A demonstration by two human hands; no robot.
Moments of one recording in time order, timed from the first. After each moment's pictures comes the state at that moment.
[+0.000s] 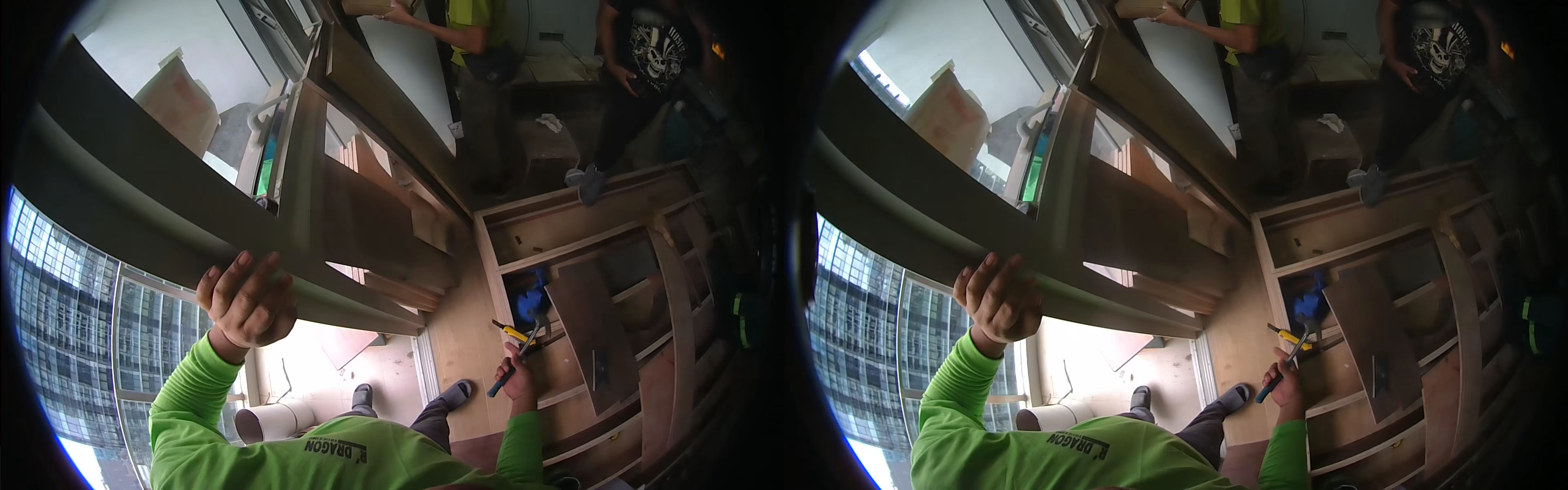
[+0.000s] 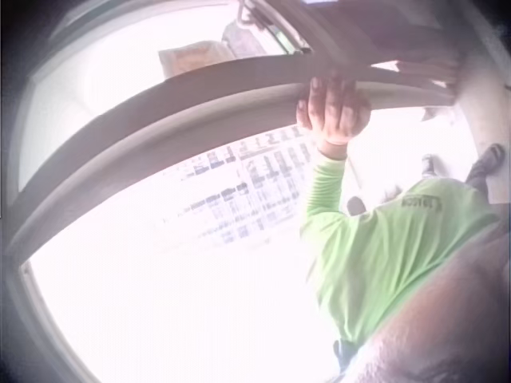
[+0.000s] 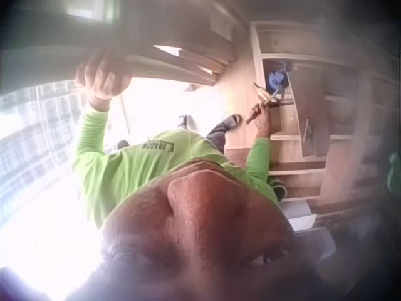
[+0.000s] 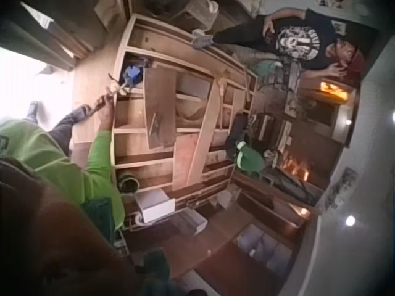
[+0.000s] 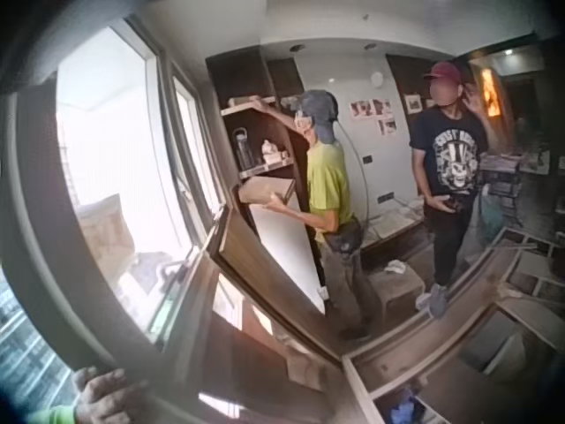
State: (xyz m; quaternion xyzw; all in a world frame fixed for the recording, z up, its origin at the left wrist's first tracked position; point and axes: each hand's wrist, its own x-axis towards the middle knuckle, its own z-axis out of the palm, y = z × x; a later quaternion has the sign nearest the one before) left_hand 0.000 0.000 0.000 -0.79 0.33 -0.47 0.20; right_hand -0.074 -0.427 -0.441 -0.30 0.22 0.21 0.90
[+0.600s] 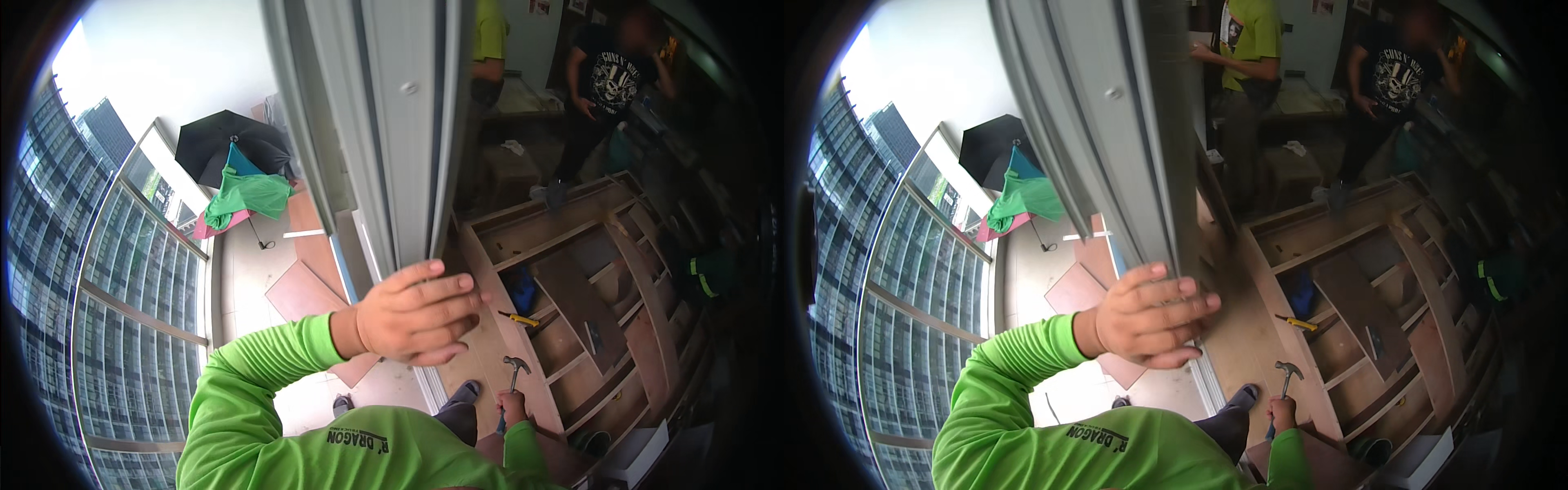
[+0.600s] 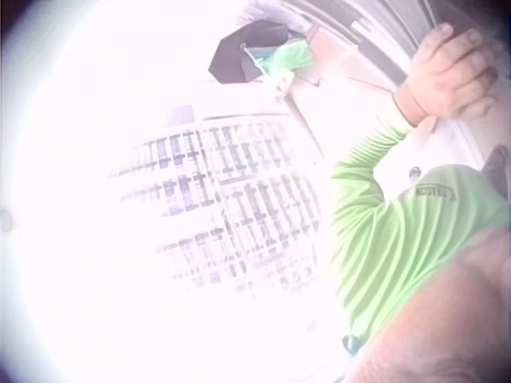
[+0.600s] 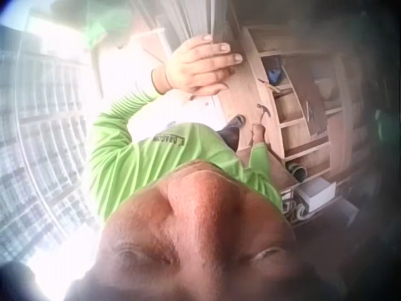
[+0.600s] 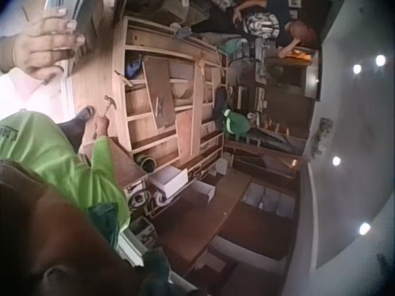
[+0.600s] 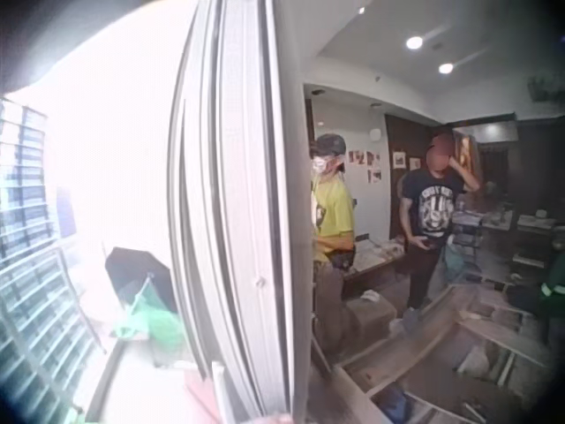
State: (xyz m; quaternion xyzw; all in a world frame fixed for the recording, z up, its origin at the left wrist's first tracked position) left_hand -0.064 0.094 -0.035 -0.67 0.60 -0.39 -0.20; right_hand -0.263 -0.263 -0.485 -0.62 0.47 0.11 0.62
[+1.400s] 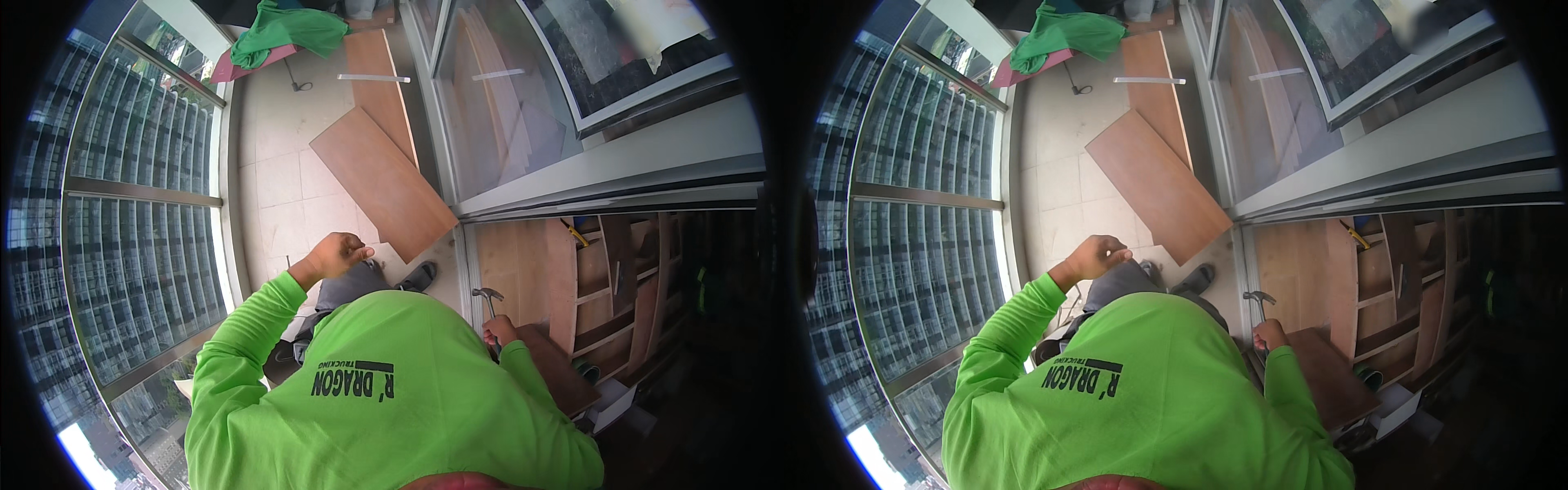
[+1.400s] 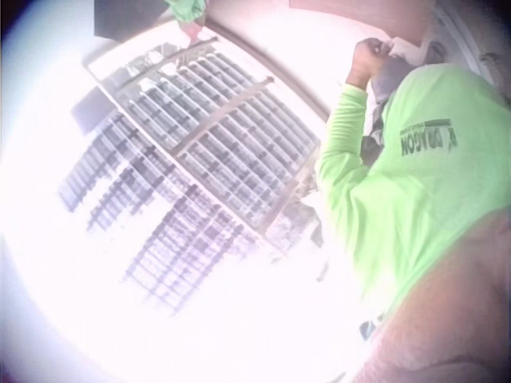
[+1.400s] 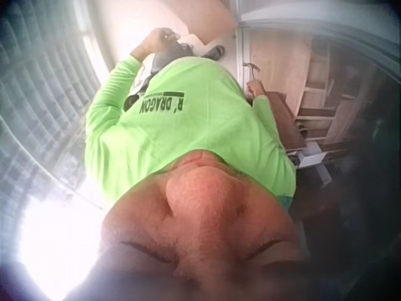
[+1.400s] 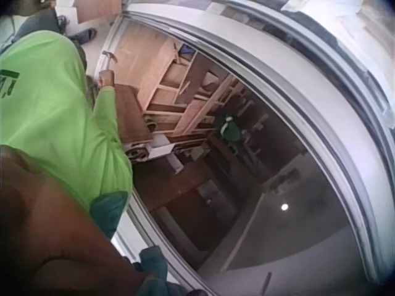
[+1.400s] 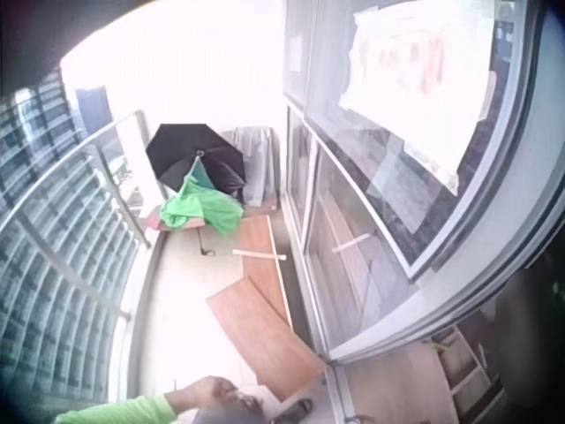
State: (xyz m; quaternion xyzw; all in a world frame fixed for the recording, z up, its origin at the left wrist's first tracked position) left_hand -0.169 0.487 -0.315 -0.87 0.08 0.29 -0.39; right_hand -0.296 -0.024 -0.477 -0.69 0.40 0.50 0.34
